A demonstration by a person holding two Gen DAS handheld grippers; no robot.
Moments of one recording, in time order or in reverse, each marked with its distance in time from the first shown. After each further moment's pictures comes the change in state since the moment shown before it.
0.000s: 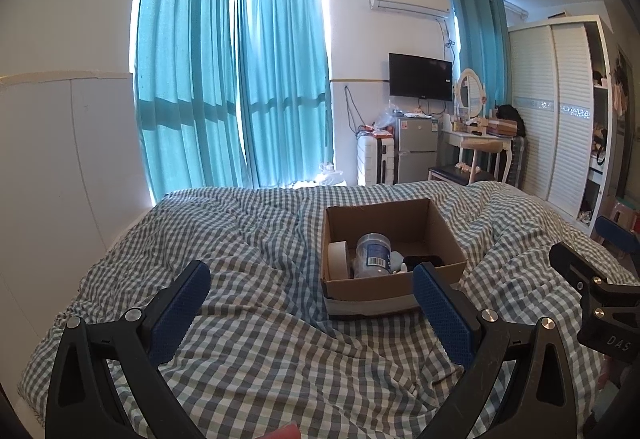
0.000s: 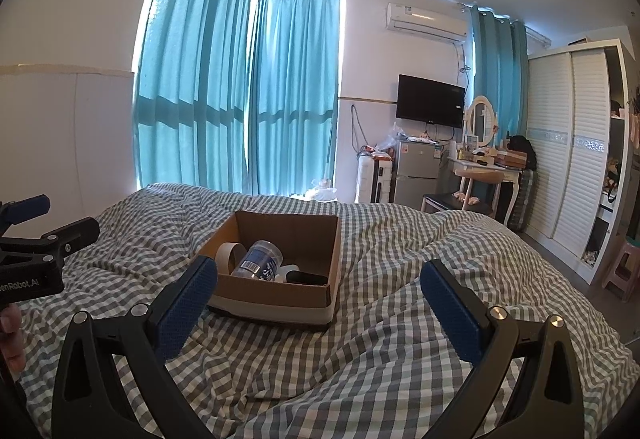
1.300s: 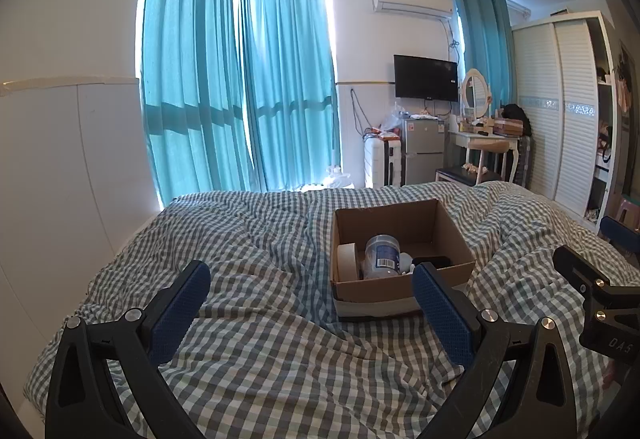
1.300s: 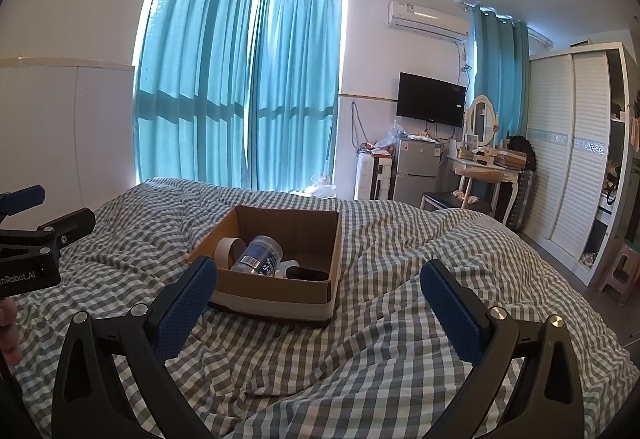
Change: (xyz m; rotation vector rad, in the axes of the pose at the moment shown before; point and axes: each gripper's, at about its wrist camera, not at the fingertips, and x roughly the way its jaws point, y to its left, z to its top) left arm -0.002 -0.001 -0.003 0.014 -0.013 0.027; right arm 0.001 -0.004 -0.003 -0.012 0.008 -0.002
